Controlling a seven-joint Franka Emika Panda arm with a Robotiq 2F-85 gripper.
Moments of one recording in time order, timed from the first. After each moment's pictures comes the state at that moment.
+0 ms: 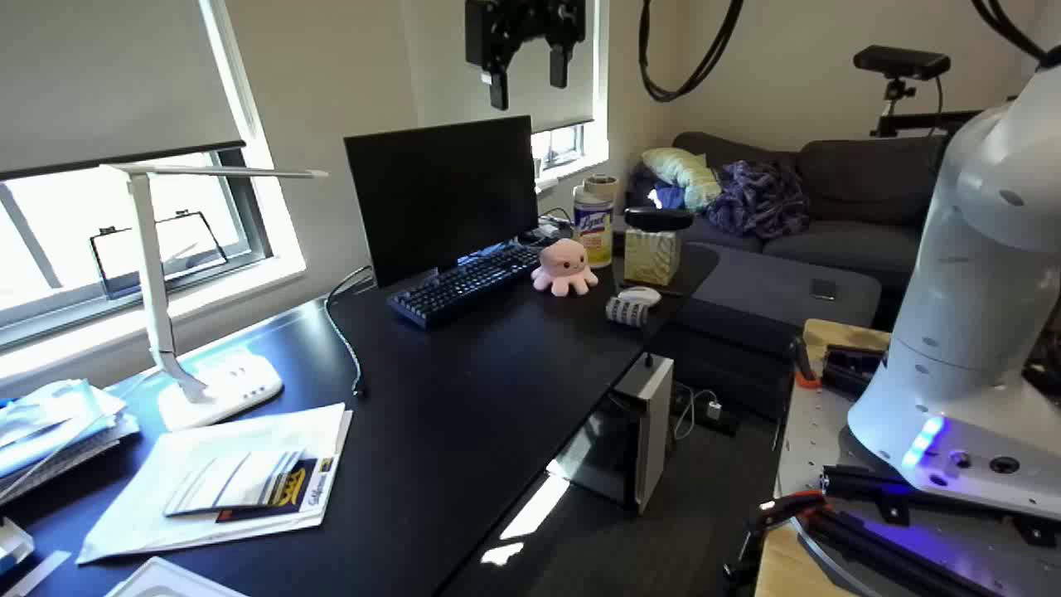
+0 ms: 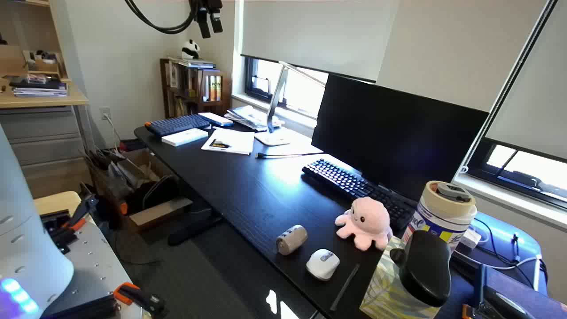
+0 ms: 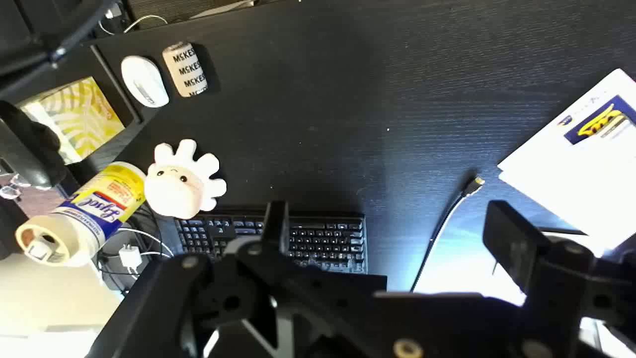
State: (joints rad) arm -0.04 -0.38 0.39 -2.11 -0.15 1.86 0.65
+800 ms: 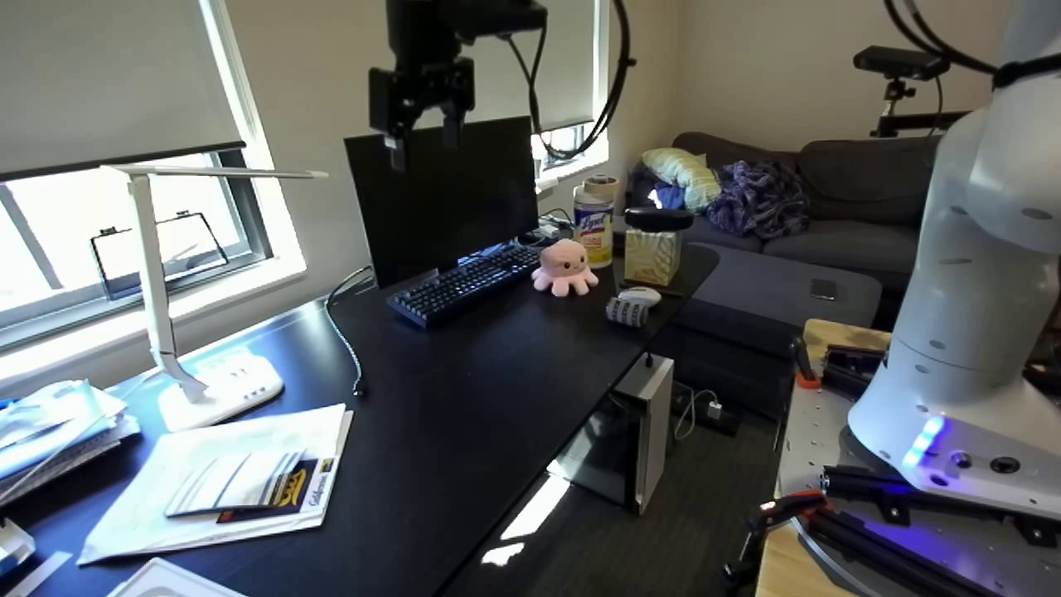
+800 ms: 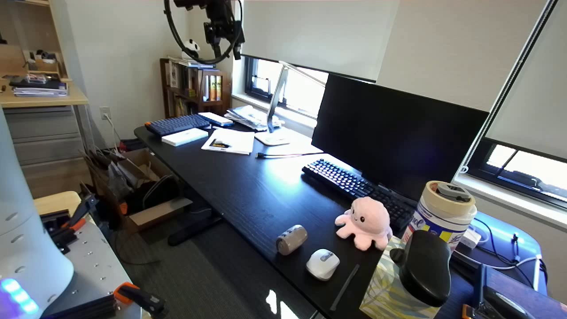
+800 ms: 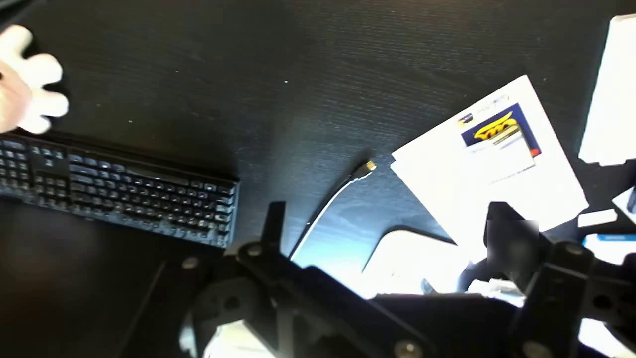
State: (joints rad) arm 0.08 -0.02 0.32 -1.93 -0.17 2.09 0.43
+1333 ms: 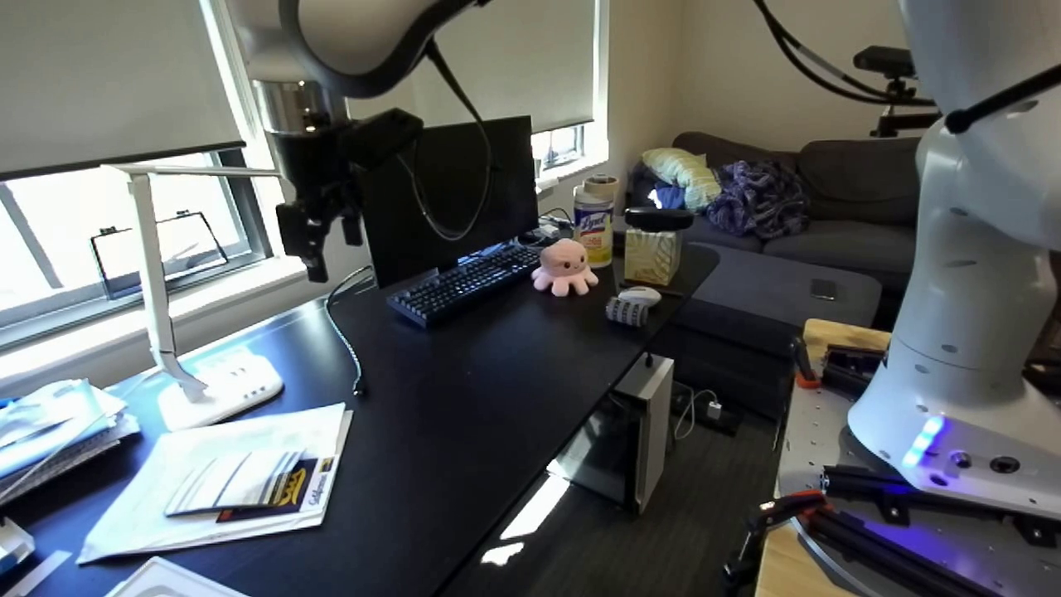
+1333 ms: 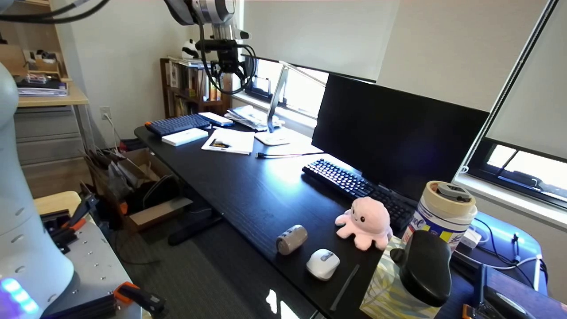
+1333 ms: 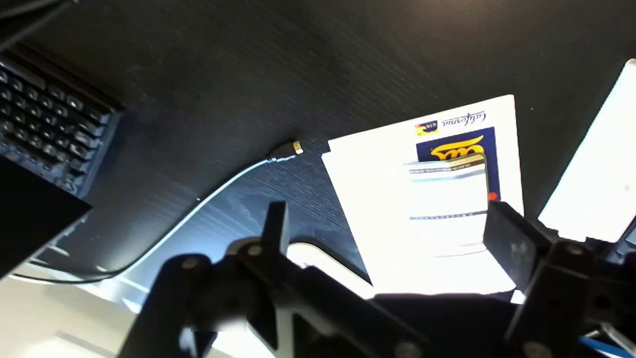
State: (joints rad) arm 0.28 0.49 0.23 -1.51 -0.28 2.09 0.20
